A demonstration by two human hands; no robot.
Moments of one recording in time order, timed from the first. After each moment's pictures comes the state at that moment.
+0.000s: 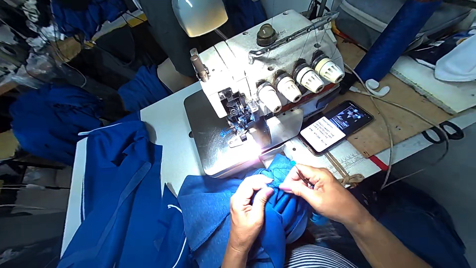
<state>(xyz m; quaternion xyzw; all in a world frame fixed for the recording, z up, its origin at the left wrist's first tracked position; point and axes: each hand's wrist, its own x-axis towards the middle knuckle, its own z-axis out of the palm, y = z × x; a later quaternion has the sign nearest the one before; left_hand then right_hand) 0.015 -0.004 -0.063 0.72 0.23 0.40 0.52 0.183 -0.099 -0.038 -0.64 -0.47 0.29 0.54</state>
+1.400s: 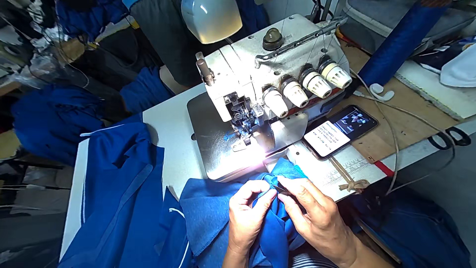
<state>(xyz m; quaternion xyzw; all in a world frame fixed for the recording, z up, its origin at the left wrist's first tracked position) 0.015 0.000 -0.058 0.63 0.26 0.40 0.61 0.139 -0.100 -0.061 -0.68 -0.54 -0.02 0.50</state>
